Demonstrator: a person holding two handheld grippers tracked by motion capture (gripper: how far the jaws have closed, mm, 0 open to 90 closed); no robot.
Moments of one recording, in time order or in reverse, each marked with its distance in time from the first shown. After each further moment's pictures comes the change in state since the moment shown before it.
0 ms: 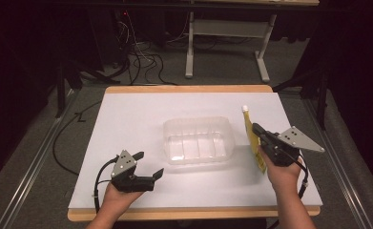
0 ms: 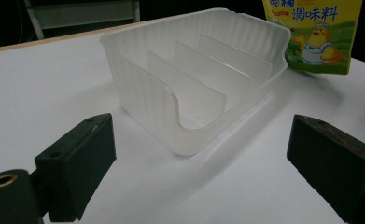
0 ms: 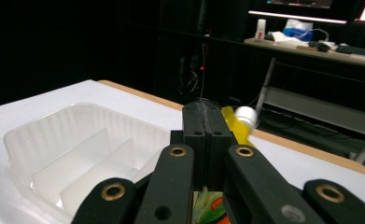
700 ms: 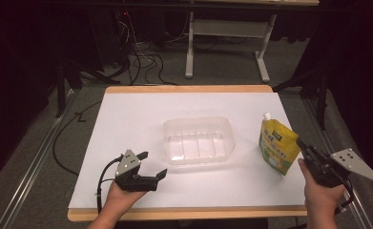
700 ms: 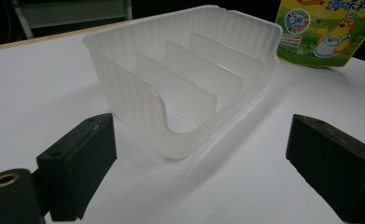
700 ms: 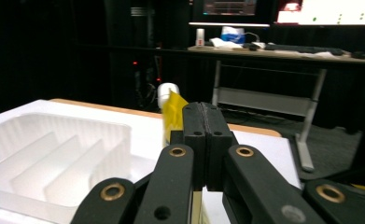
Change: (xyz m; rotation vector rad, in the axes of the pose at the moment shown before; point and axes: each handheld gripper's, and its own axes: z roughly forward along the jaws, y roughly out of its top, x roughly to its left) left arm -0.004 0.002 0.007 0.012 -0.028 0.013; right arm -0.050 -0.028 -0.086 -0.067 -0.203 0.121
